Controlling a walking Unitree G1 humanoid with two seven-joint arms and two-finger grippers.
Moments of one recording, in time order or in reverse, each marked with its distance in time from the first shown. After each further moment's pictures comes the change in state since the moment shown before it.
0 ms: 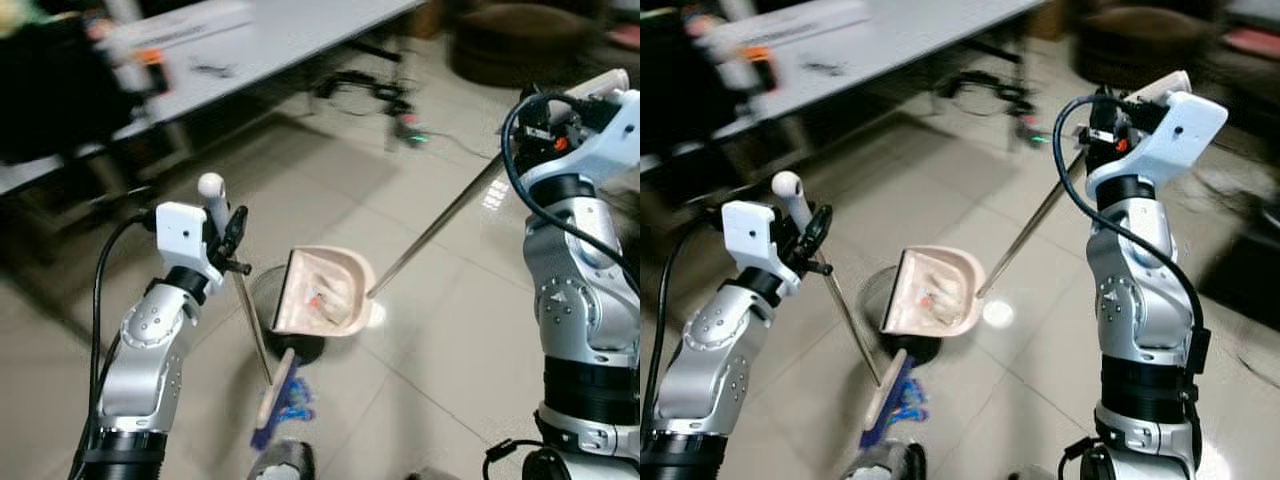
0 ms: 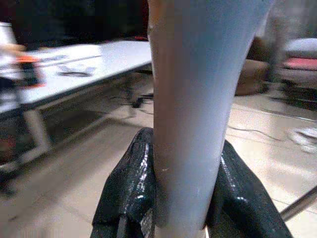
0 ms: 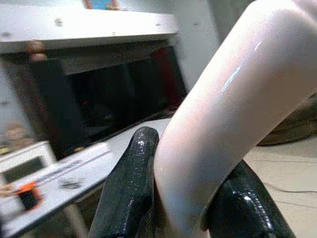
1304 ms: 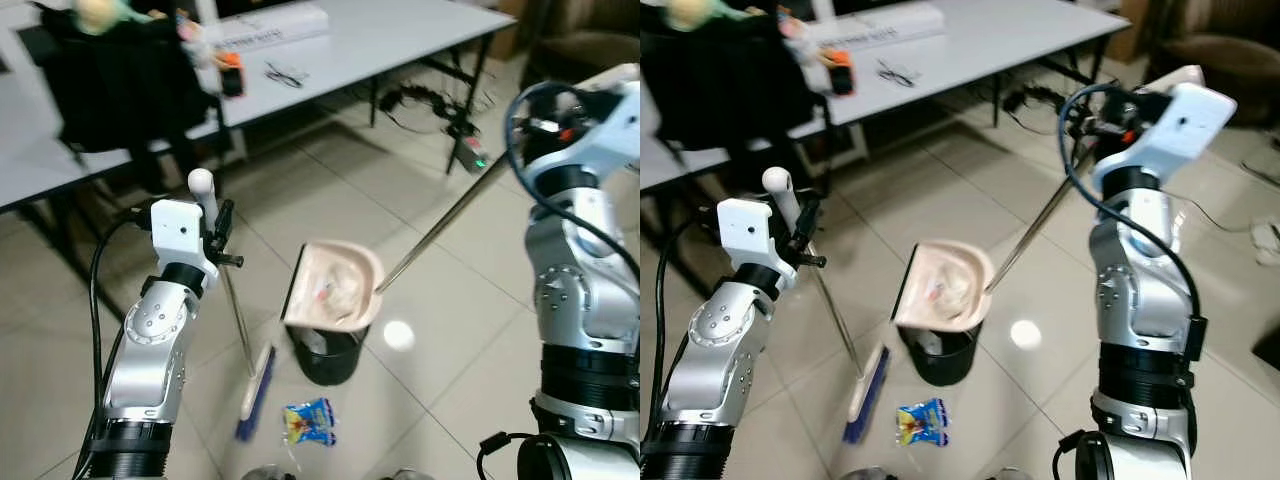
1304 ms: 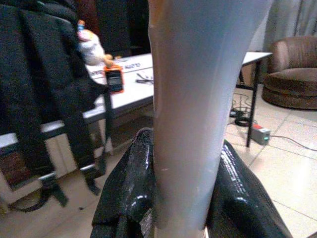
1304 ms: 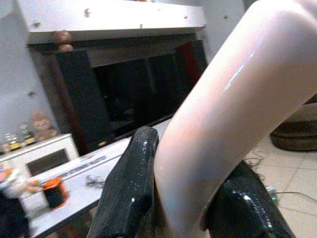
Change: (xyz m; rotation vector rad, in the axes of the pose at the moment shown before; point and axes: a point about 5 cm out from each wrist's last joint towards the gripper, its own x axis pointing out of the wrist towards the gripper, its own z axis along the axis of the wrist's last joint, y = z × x) left arm 0.005 0.010 -0.004 0.058 -0.013 0.107; right arm 0.009 -0.001 -0.004 -0.026 0.006 -0.026
